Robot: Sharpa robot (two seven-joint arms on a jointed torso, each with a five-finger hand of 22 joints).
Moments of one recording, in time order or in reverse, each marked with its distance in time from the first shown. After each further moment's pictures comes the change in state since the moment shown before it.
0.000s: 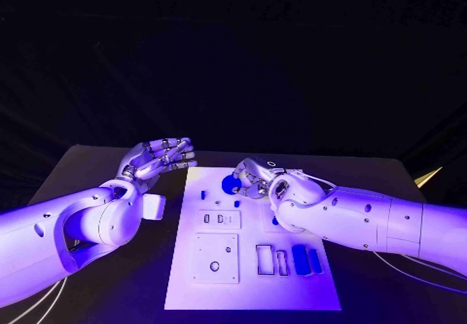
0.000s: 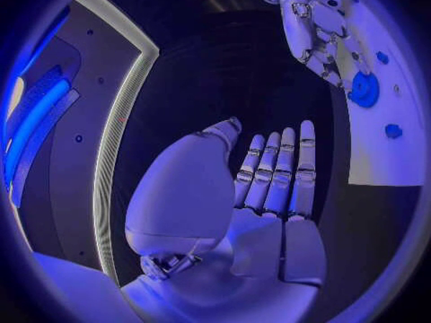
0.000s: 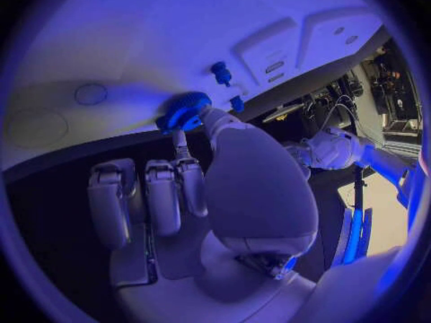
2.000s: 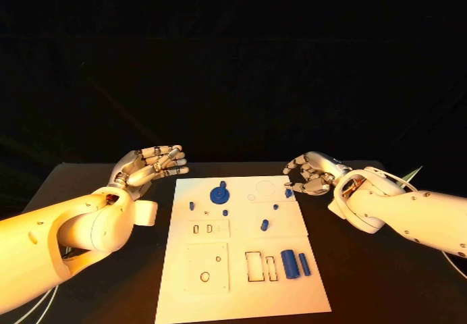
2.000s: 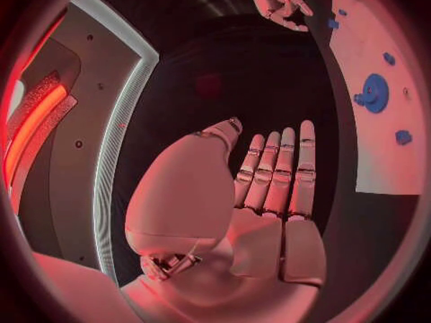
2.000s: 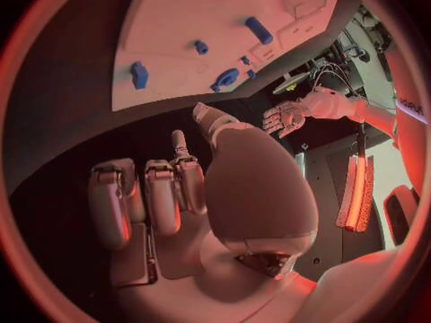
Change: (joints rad) left arm -0.003 0.004 -0.001 -0.051 0.000 0.024 -0.004; left_hand 0.000 0.000 0.011 -0.003 0.000 0.004 0.004 0.000 0.003 0.007 -0.011 0.000 0.000 -0.004 -0.004 -0.005 0.011 0.000 -0.004 0.004 0.004 0.000; right arm 0.043 -0.409 0.006 0.152 0.298 0.031 0.266; right_hand -0.009 -0.012 0.044 -0.086 0.008 -0.033 0.015 -0.041 -0.010 -0.023 0.016 -0.031 0.000 0.000 0.007 0.004 -0.001 0.000 0.000 0.008 0.000 0.000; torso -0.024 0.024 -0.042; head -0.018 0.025
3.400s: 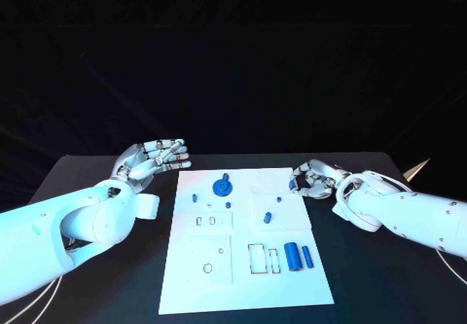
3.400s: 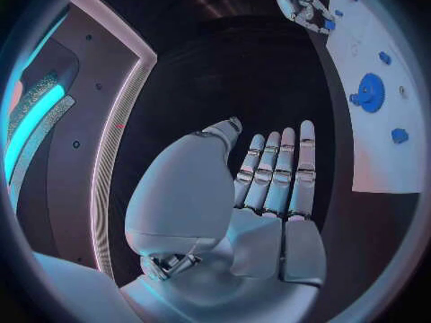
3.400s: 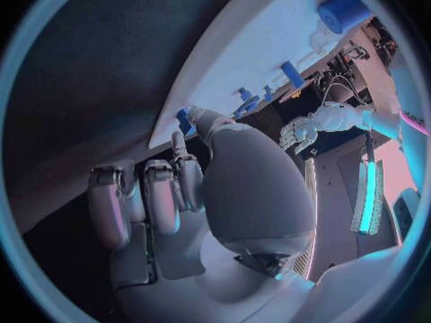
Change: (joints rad) left arm -0.002 -0.002 -0.001 0.000 0.000 0.019 -0.001; left_hand -0.004 -0.004 0.003 -0.003 0.000 0.002 -0.002 0.000 0.000 0.000 0.000 0.000 0.000 0.000 0.000 -0.003 0.003 0.000 0.000 0.000 0.000 0.000; right arm -0.070 0.083 -0.003 -0.192 0.019 0.067 0.065; right_hand 0.015 0.008 0.042 -0.036 0.000 -0.004 0.005 -0.019 -0.011 -0.014 0.003 -0.014 0.000 0.000 0.007 0.004 0.000 0.000 0.004 0.003 0.000 0.000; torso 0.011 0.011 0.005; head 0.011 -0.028
